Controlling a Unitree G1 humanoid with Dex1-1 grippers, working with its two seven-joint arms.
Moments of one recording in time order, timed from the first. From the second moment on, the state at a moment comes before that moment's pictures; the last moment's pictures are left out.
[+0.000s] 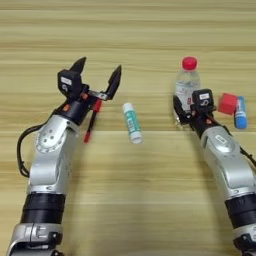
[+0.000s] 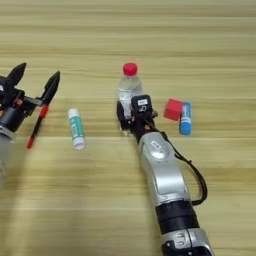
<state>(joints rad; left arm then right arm) -0.25 0.13 0.11 0.13 -0.30 -0.13 -0.40 -0.25 -0.01 0.03 0.17 0.01 0.14 0.10</state>
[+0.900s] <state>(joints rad) -0.33 0.17 0.20 0.38 -0.28 -0.21 -0.33 -0.27 -0.02 0.03 0.22 -0.02 0.10 0.05</state>
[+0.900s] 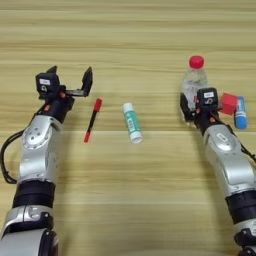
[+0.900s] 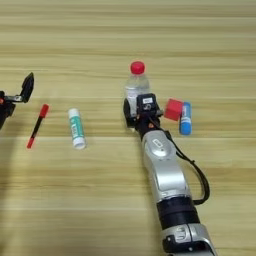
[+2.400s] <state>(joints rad) -0.33 0.17 0.20 0.37 -0.28 -0.21 -0.33 -0.24 -0.02 0.05 0.24 -0.02 0.13 0.05</state>
